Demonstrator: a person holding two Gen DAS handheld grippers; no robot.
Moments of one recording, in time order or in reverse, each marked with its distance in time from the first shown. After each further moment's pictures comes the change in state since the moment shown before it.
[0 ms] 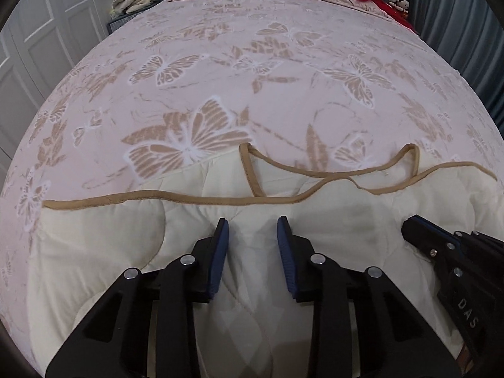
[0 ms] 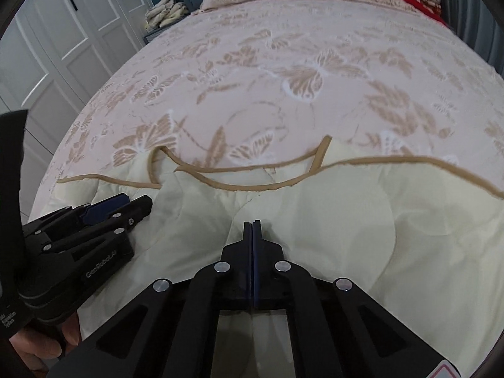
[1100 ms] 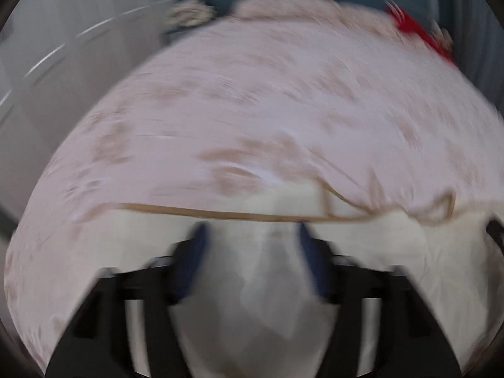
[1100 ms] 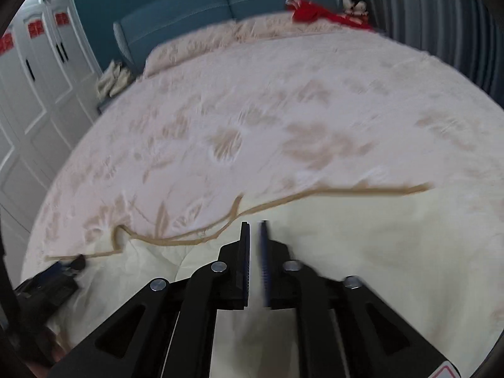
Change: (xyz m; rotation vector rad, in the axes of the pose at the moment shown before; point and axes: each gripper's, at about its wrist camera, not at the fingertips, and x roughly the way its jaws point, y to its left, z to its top) left arm -0.051 0.058 0.000 -0.200 -0.153 0.168; right arm -0.061 -0.042 0.000 0.212 -0.259 -0.152
